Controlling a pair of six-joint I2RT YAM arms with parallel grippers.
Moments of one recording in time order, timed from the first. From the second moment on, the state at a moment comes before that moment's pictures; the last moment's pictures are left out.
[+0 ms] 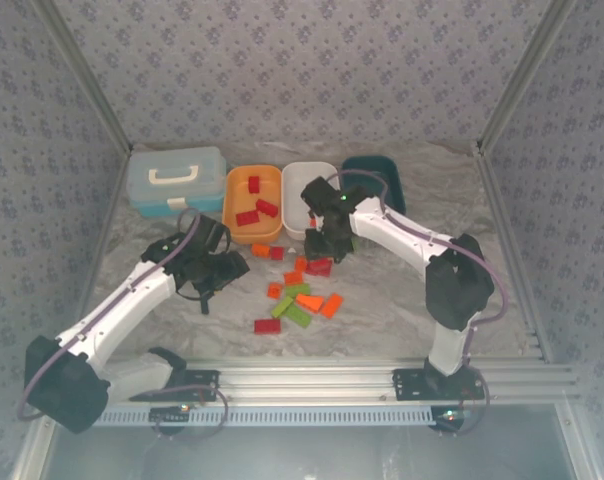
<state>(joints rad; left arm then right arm) -0.50 1.13 0.89 -0.92 0.09 -1.02 0.70 1.82 1.56 -1.04 -0.14 0.52</state>
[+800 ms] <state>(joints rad) -0.50 1.14 0.93 -0.97 0.09 -0.94 0.72 2.50 2.45 -1.00 -0.20 0.67</state>
